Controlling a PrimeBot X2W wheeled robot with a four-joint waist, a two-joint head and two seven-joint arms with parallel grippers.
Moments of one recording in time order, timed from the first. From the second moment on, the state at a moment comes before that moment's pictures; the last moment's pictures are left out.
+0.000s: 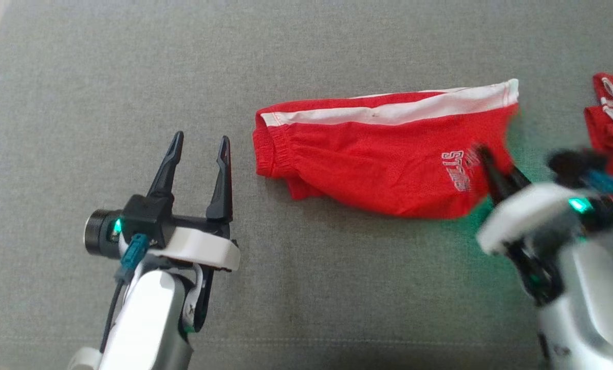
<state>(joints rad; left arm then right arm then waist) -0.25 0.06 -0.31 0.16 -0.13 0.13 -0.26 -0.24 -0.14 0.06 0.18 0.35 0.13 0.27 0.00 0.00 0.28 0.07</state>
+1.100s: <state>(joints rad) -0.22 0.07 -0.32 0.17 -0.14 0.13 -0.26 -0.39 -0.11 0.41 0.12 0.35 0.13 -0.03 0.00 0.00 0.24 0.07</state>
